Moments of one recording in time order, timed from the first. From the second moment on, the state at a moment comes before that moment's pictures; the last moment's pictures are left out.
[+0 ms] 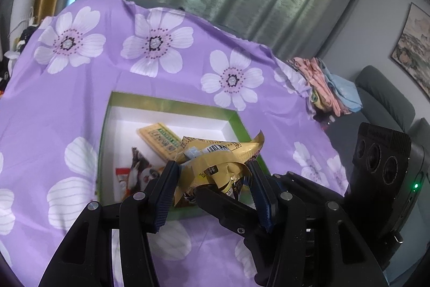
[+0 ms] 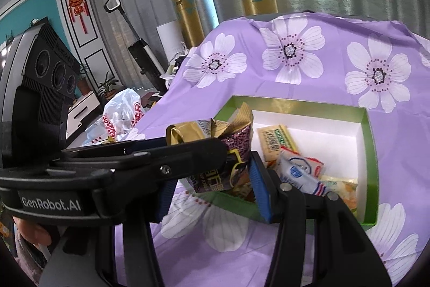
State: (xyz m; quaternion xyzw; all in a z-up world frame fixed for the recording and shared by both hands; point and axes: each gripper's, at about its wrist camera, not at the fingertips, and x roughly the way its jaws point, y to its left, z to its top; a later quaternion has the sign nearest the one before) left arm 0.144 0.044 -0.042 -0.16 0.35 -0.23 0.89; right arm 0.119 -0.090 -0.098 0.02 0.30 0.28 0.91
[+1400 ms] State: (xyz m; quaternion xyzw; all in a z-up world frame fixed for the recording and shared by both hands) left arm 0.204 0.017 -0.094 -0.21 0.41 -0.22 0.86; right arm 0.179 -0.099 -0.128 -0.05 0.37 0.22 0.90
